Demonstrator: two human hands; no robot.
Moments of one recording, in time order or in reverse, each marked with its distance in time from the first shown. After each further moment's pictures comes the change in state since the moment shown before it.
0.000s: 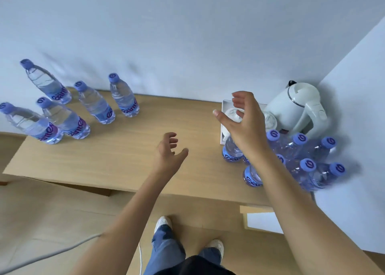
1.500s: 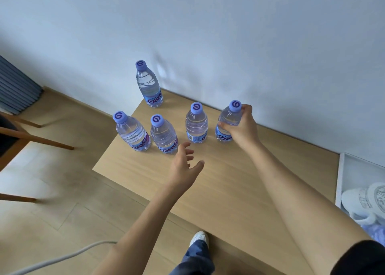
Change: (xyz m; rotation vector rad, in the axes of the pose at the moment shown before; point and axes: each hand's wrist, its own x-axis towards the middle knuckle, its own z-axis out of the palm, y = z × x) left_hand 0.130 -0.121 -0.218 -0.076 0.132 -0.170; right_hand 0.106 -0.037 0.368 -0.018 -0.435 0.149
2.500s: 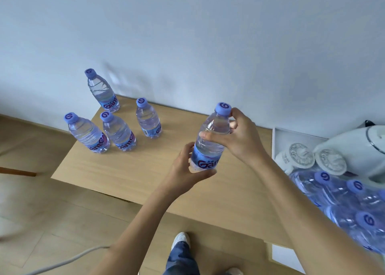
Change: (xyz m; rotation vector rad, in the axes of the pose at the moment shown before) left_hand -0.099 0.072 0.079 -0.046 -0.353 0.193; right_hand -0.152 -0.026 -0.156 0.115 -0.007 -0.044
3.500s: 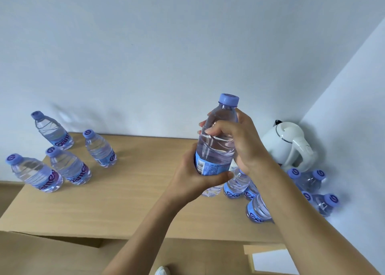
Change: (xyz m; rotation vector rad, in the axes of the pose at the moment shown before) left_hand -0.048 0.145 0.124 -0.244 -0.251 0.314; right_hand -0.090 -0.042 -0.148 0.532 0.052 -0.122
